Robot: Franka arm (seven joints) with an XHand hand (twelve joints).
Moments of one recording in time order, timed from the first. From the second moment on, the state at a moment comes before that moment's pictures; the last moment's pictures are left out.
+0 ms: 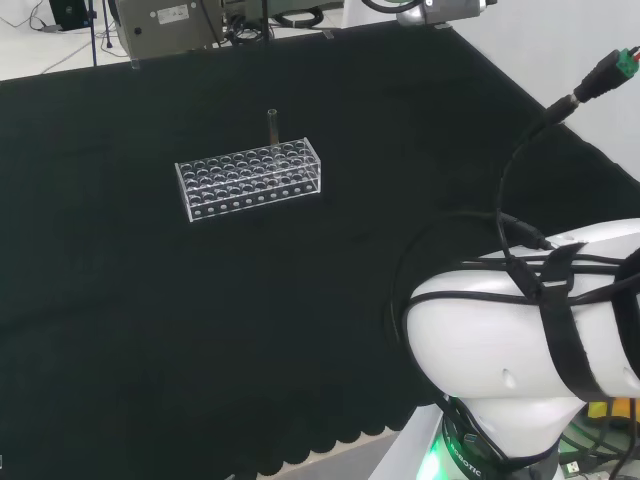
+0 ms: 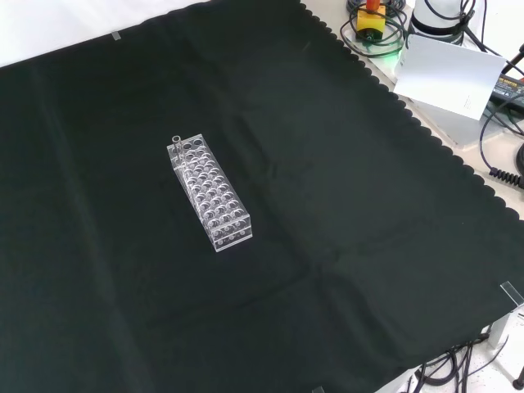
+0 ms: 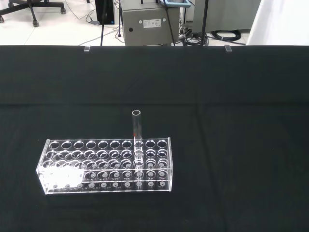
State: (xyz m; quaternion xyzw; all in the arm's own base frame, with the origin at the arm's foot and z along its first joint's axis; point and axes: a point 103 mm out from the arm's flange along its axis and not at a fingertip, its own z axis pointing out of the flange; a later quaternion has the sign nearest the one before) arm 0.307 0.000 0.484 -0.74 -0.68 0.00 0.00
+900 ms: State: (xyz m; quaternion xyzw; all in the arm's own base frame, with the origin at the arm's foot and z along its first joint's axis) arm 0.344 0.004 0.466 -0.72 -0.69 0.02 0.02
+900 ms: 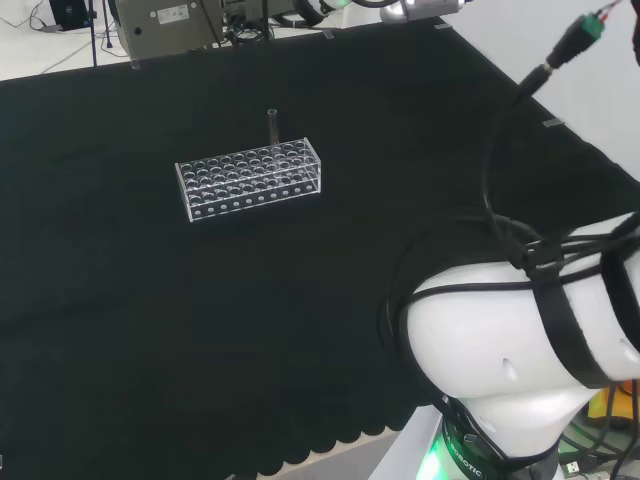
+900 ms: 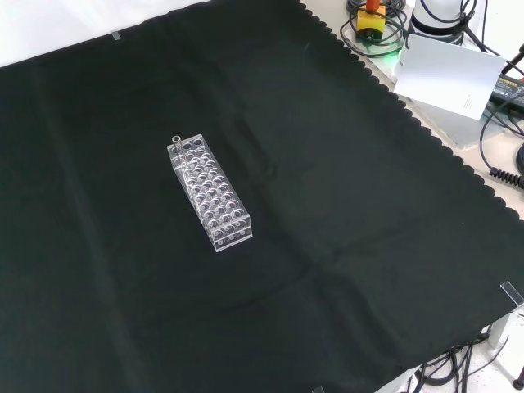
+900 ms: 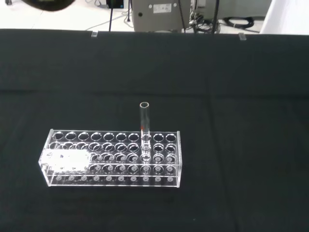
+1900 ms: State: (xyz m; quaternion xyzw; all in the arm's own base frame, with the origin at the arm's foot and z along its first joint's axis) arm 0.455 0.010 0.400 -0.70 -0.71 0.06 0.12
